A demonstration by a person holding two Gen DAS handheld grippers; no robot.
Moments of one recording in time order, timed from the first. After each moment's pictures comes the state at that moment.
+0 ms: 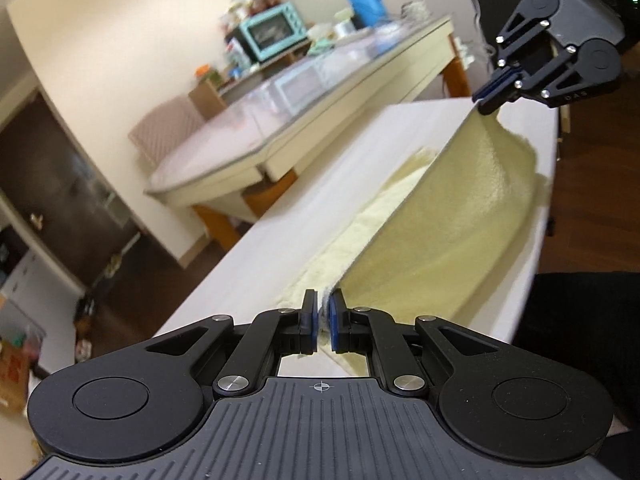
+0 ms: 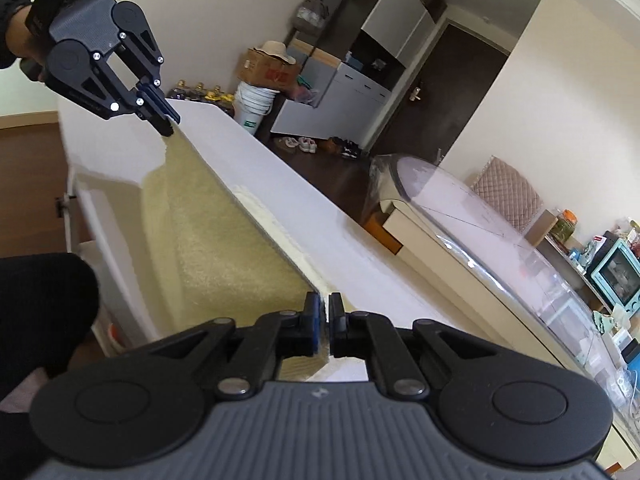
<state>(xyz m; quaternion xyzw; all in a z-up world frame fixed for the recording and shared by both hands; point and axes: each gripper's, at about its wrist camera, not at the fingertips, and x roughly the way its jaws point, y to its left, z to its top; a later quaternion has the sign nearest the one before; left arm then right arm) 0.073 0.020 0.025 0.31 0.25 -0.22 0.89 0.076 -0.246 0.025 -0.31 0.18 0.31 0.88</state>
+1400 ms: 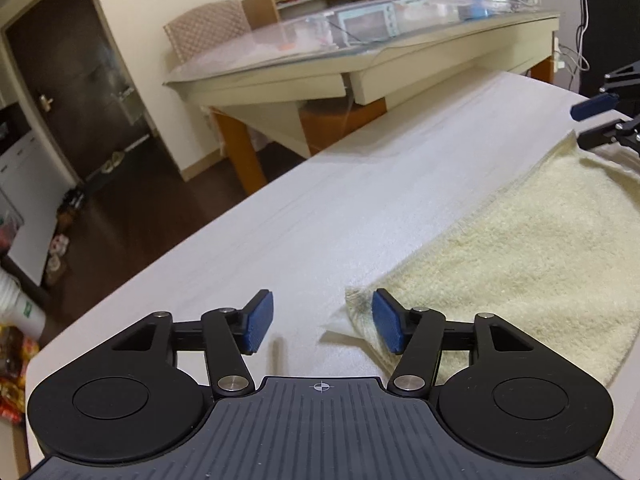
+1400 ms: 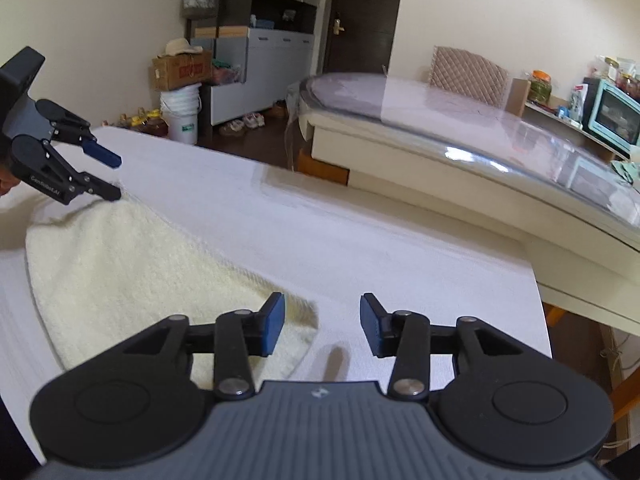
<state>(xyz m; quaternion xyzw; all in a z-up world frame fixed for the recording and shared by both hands) 0.211 0.058 -0.023 0.20 0.35 -0.16 0.90 0.184 -0.281 -0.019 -0.13 0.29 0.25 0.92</state>
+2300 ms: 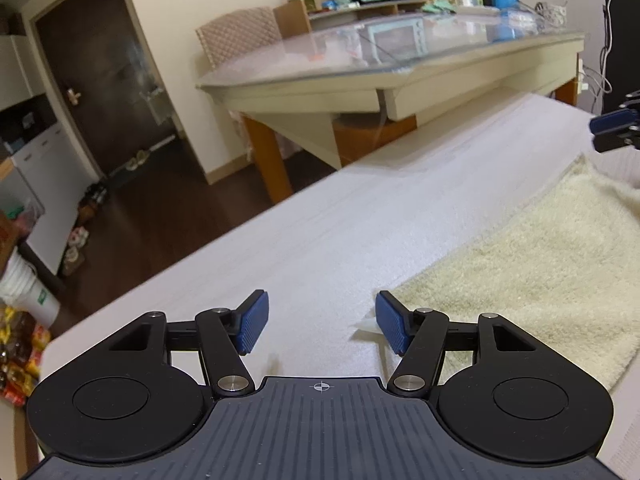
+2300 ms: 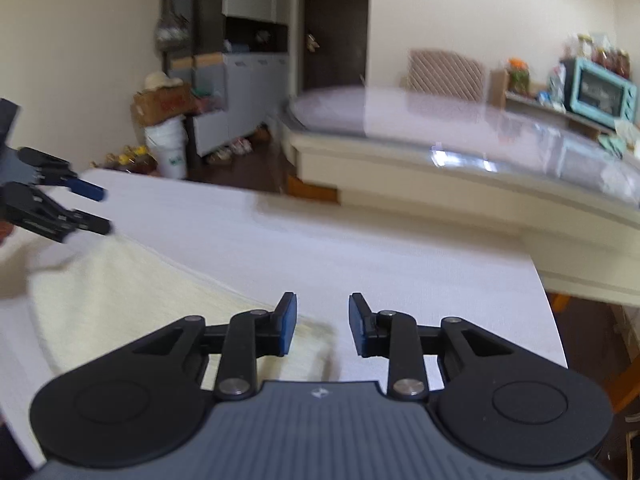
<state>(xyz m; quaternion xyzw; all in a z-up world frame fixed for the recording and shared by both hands) 0.197 0.077 -0.009 0.18 0.32 -0.12 0.92 0.163 -0.269 0.002 -0.07 0.25 0.26 0.93</state>
